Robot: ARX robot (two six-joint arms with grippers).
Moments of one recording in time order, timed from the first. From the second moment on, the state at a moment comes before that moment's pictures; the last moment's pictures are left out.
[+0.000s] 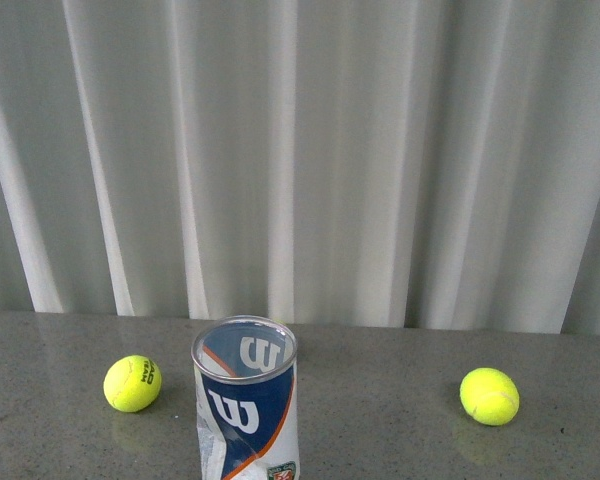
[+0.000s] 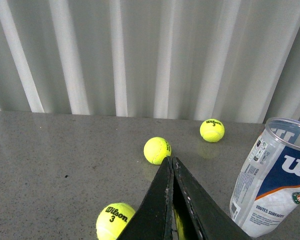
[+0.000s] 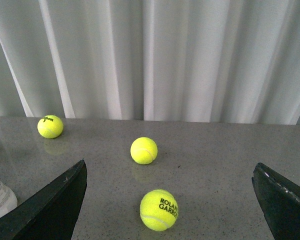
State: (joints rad) left arm 0.00 0.25 0.02 0.25 0.00 0.00; right arm 0.00 0.00 0.00 0.00 0.00 0.00
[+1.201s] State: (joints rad) left arm 0.00 0.00 0.02 0.00 0.00 0.00; right arm 0.00 0.00 0.00 0.00 0.00 0.00
